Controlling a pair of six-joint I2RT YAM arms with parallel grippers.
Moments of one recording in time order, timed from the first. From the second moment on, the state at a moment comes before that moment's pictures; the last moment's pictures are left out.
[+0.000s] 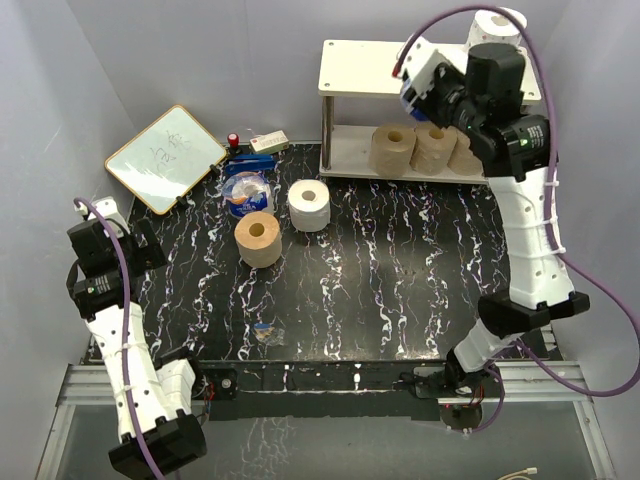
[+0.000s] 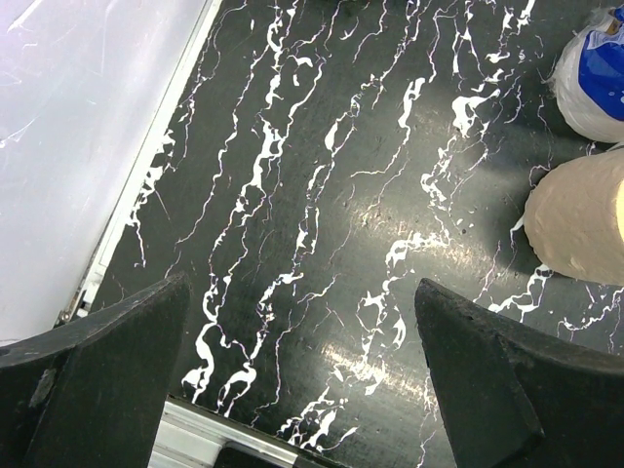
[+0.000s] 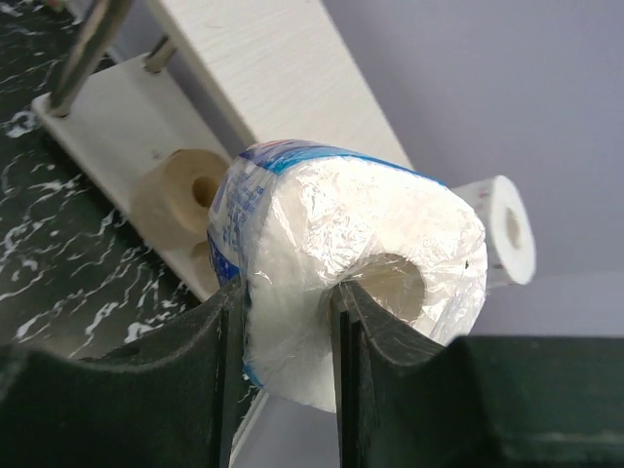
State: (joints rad) left arm 0.44 0.80 1.00 -0.87 0.04 0.03; right arm 0.33 1.61 2.30 -1.00 -0.02 -0.81
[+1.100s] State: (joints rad) left arm 0.44 0.78 1.00 -0.87 0.05 0.03; right arm 0.10 2.00 2.56 -0.68 -0.08 -0.69
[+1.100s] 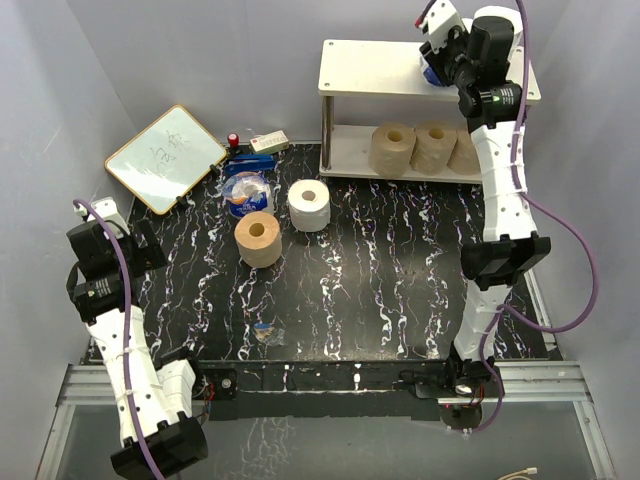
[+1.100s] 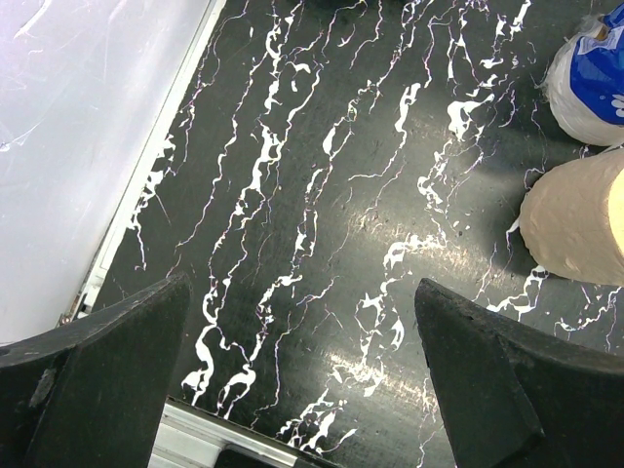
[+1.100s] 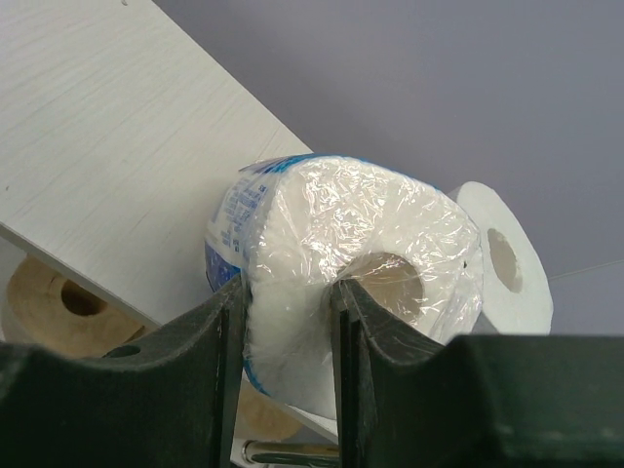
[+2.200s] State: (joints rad) left arm 0.44 0.79 1.00 -0.87 0.05 0.04; right arm 0.57 1.78 2.28 -0.70 -0.15 -0.78
